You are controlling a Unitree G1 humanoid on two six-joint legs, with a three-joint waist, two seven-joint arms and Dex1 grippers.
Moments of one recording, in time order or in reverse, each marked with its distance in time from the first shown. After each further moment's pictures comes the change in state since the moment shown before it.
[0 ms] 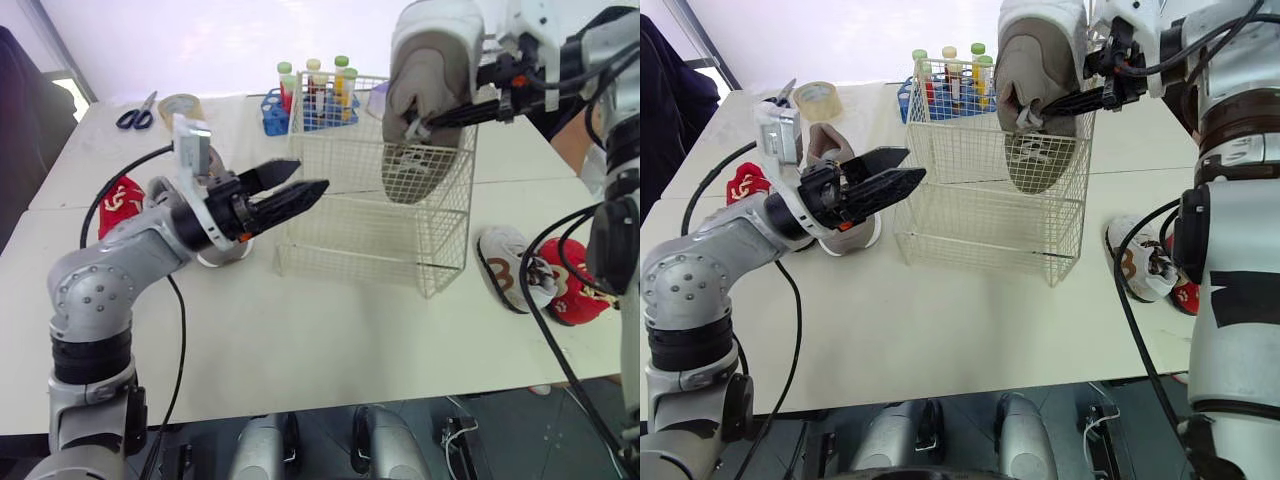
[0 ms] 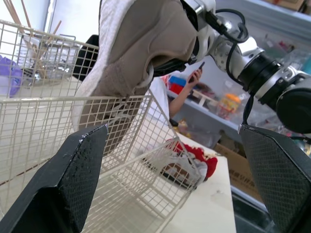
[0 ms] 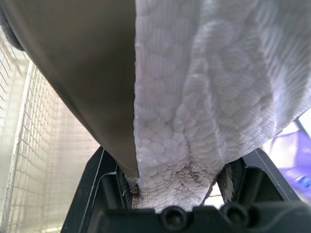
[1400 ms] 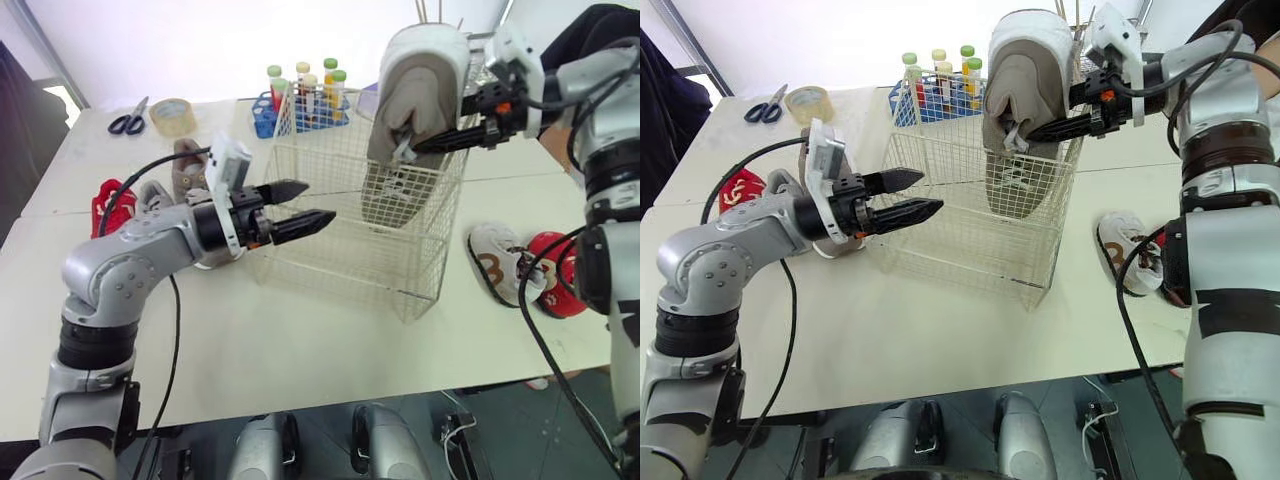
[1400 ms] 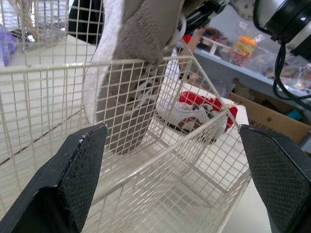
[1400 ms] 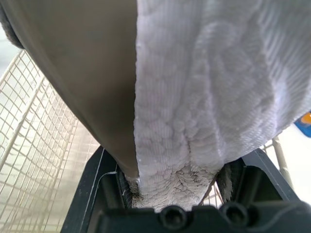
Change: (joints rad) left arm -0.046 0.049 -0.133 0.089 0.249 -0.016 -0.158; right arm 0.119 -0.013 0.091 -0.156 0.211 0.095 0.071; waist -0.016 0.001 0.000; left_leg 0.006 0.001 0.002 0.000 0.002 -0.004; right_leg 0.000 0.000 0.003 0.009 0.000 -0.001
